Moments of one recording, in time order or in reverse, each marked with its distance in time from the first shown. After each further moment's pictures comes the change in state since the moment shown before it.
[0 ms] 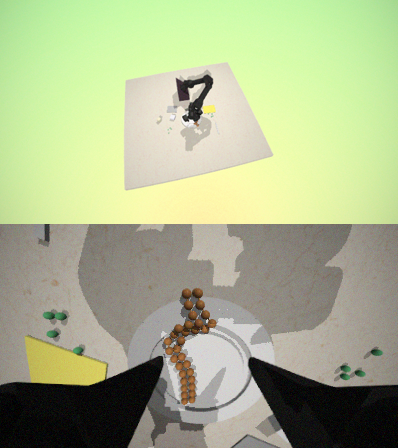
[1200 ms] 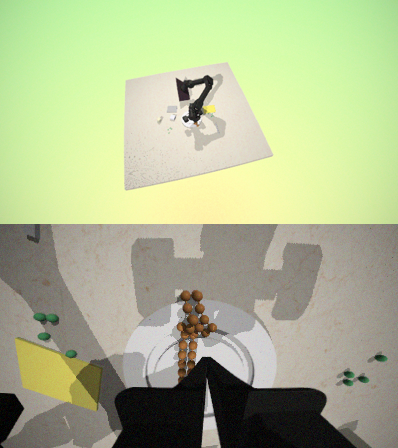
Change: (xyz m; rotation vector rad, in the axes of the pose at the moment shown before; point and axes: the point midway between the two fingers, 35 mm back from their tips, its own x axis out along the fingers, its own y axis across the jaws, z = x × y) arm 0.008 -0.001 0.003 -0.011 -0.002 -0.003
